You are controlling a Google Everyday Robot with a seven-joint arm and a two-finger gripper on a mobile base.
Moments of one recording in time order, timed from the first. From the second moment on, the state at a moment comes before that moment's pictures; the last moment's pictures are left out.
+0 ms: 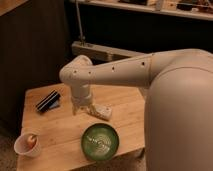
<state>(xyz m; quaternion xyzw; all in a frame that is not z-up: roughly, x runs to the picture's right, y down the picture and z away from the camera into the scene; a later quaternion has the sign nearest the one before) -0.107 0.102 0.703 -0.26 0.23 0.64 0.68</state>
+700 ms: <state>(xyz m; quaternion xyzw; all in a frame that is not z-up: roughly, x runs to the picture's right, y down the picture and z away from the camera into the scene) -0.051 0.018 0.737 -0.23 0.24 0.66 0.68</state>
